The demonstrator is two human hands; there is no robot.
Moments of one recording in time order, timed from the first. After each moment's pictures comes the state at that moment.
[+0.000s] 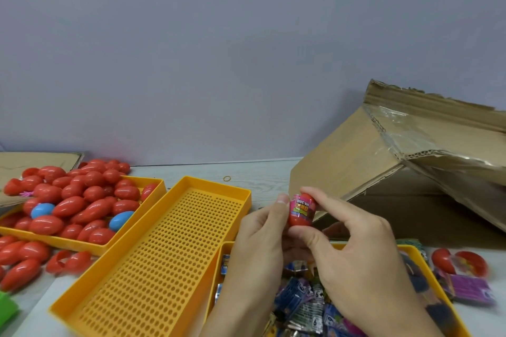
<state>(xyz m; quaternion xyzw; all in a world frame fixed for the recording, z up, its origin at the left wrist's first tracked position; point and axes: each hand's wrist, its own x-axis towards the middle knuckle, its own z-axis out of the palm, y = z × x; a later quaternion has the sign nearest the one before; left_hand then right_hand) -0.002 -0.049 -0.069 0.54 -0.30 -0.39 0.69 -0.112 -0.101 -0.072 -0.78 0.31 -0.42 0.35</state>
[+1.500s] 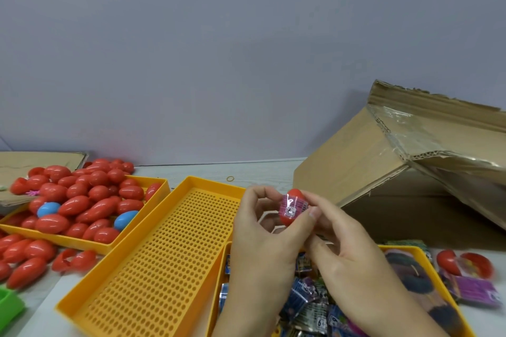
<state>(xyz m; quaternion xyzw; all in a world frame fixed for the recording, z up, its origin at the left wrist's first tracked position) -0.005 -0.044 -0.066 0.57 -0.32 -0.26 0.71 -0.106 -0.107 -0.082 -0.74 0.24 -0.32 0.53</state>
